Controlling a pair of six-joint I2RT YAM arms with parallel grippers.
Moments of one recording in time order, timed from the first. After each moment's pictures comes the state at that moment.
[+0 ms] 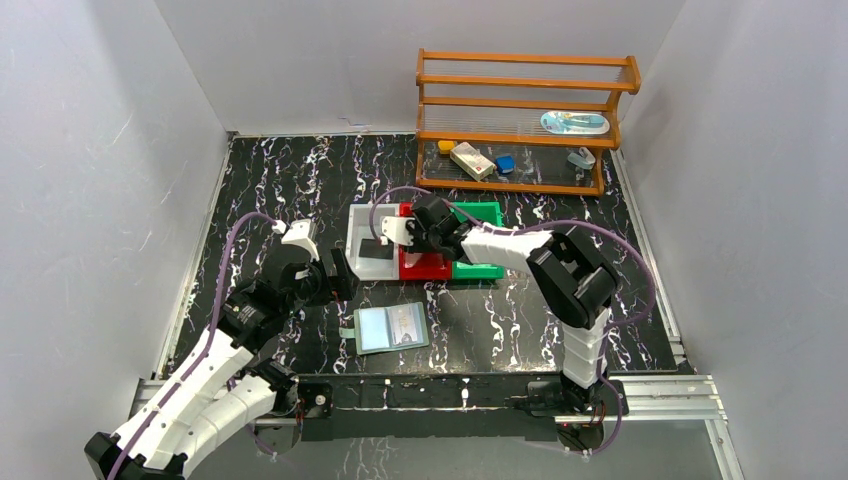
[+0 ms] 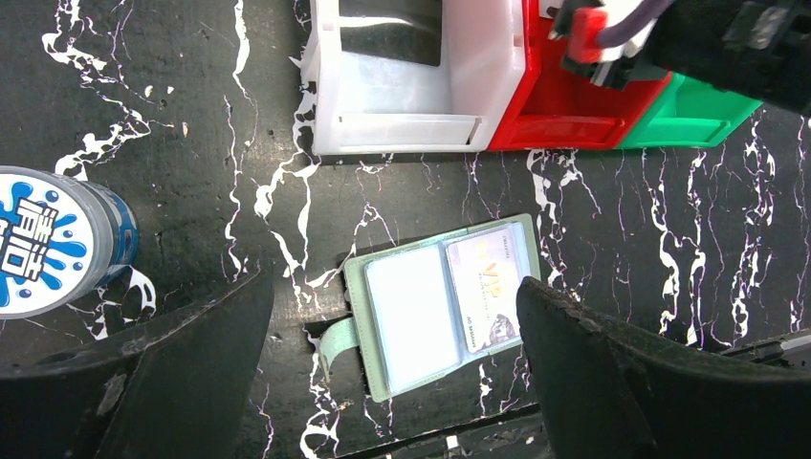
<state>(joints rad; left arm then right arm) -0.56 0.69 0.70 -0.69 -0.15 -0.56 0.81 1.93 1.21 -0.08 0.09 -0.89</state>
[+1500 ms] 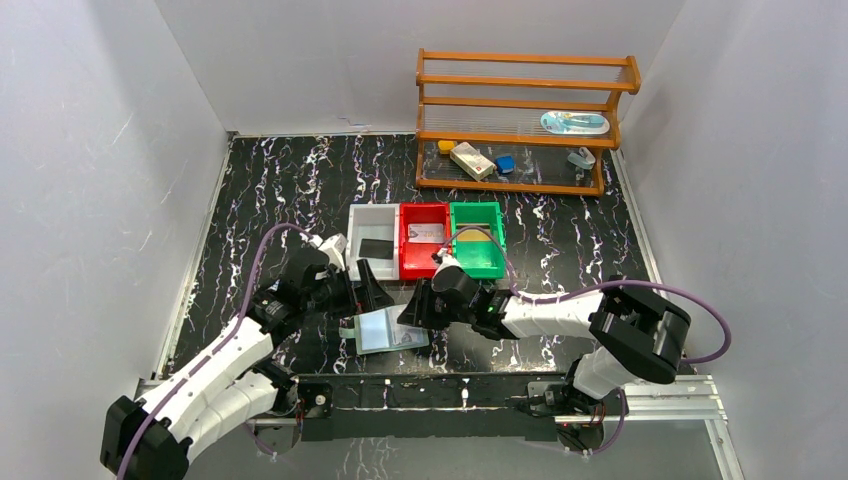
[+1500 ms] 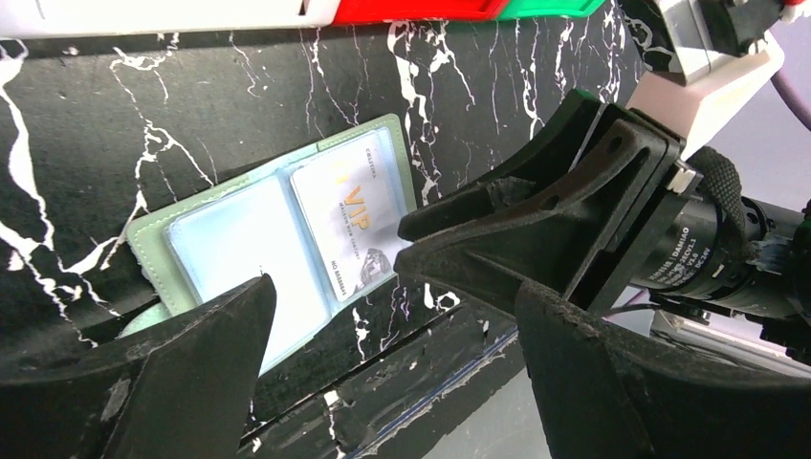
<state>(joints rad) -0.56 0.82 0.53 -0.43 0.28 -0.75 1.10 1.49 0.62 0.22 -0.04 1.05</state>
